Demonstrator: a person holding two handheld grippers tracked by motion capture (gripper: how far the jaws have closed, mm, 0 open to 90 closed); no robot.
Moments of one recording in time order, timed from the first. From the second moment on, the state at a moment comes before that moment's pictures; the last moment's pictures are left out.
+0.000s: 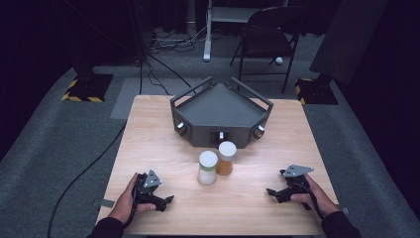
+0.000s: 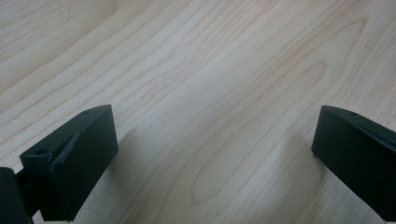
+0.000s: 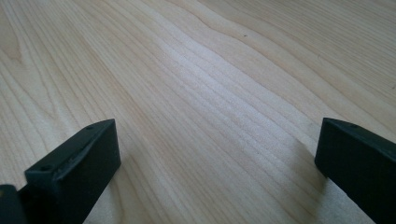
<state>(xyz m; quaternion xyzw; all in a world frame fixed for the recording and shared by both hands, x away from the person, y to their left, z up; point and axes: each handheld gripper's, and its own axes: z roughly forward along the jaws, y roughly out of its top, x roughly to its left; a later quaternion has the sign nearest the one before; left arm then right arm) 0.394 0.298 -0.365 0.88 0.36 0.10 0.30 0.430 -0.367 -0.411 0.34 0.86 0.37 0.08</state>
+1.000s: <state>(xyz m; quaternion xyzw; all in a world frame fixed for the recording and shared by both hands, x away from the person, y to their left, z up) 0.395 0.298 -0.364 0.88 0.36 0.10 0.30 0.430 -0.368 -0.411 0.35 0.86 0.37 0.09</state>
